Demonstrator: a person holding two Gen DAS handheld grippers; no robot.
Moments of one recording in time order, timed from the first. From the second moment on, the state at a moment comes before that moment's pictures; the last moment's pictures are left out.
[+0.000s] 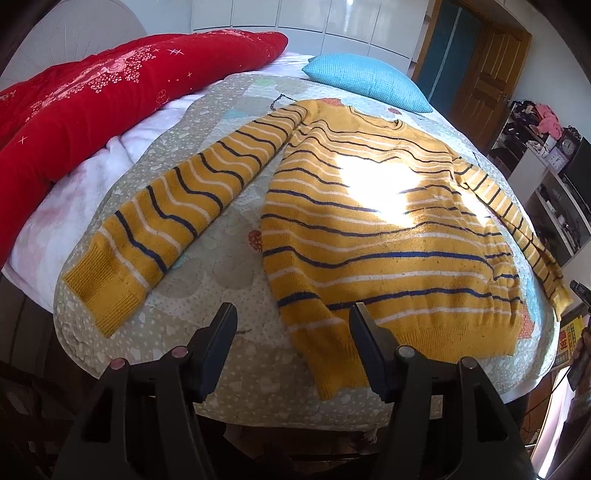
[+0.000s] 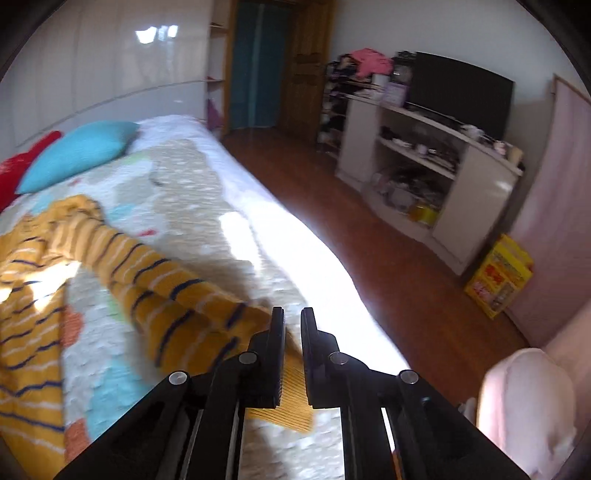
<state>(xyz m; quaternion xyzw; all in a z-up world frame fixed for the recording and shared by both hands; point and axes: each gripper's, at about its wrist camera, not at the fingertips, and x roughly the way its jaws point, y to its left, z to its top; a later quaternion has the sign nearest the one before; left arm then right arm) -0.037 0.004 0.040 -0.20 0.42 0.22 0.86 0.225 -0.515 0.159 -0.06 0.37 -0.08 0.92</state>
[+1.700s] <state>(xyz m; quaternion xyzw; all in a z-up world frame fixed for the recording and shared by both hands) -0.015 0.008 0.013 -0.23 0.46 0.20 0.84 0.463 -0.467 0.093 0.40 0.48 0.11 0.77</state>
